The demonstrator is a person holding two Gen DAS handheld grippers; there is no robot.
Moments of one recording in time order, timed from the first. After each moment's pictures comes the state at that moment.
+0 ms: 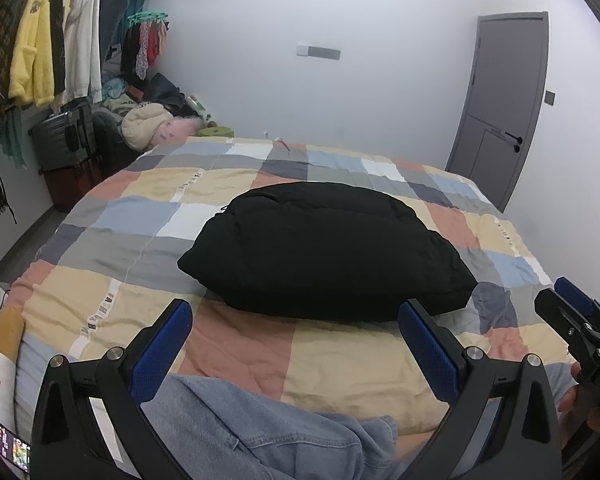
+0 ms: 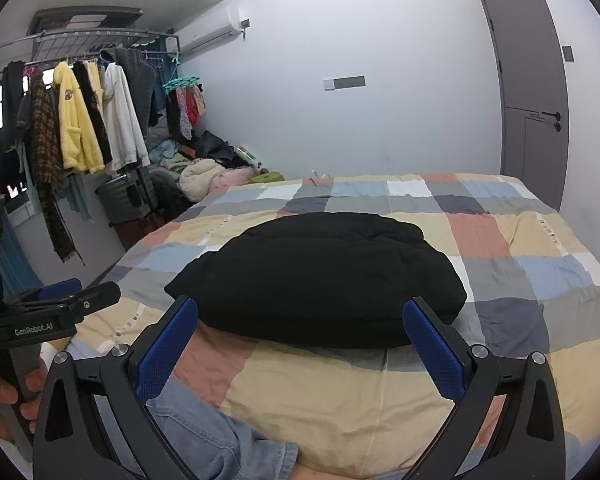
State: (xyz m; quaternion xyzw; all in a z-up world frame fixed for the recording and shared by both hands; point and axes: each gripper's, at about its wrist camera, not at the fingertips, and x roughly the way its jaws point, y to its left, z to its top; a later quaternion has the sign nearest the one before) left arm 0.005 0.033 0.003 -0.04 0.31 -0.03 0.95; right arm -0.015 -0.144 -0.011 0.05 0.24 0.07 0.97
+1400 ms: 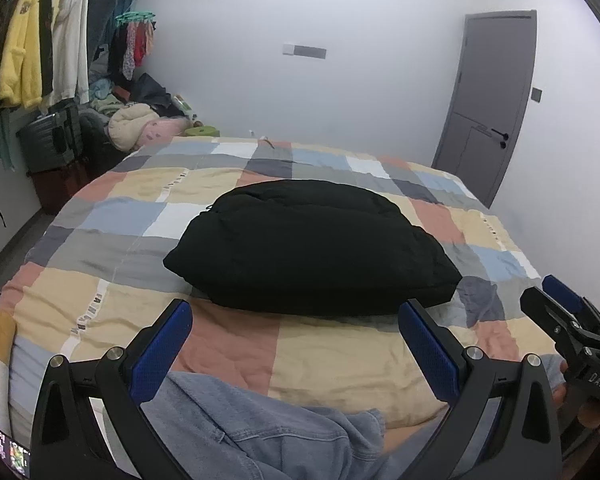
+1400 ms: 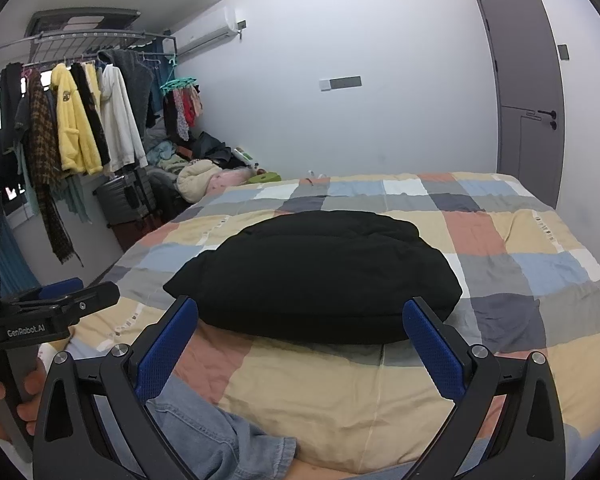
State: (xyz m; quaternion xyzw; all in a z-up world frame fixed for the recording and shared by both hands) left arm 0.002 0.022 0.004 -0.03 0.32 -0.06 0.95; right arm -0.024 -0.142 -0.012 0.06 0.24 0.06 0.97
